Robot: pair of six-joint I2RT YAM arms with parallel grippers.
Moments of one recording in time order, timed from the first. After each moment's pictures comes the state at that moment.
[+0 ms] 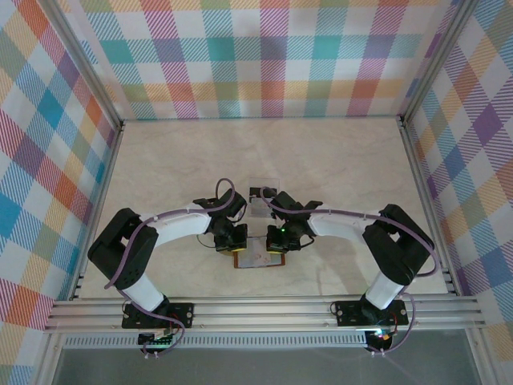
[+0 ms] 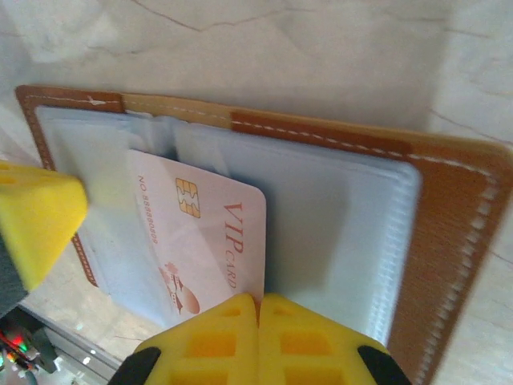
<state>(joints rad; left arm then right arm) -0.69 1.63 0.88 -0.58 0.29 -0.79 0.82 1.65 0.91 -0.51 -0.35 0.83</state>
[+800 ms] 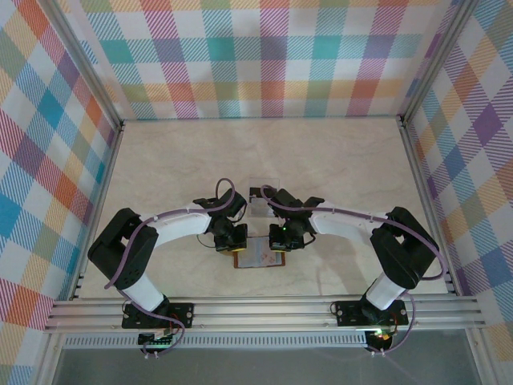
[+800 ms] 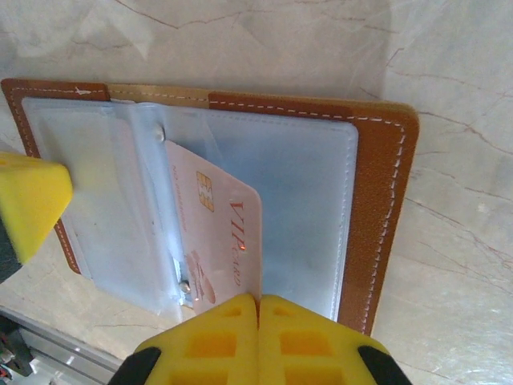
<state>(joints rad) -0.69 1.63 0.88 -0.58 0.29 -0.79 0.82 1.62 0.96 -0.63 -0.30 0.81</state>
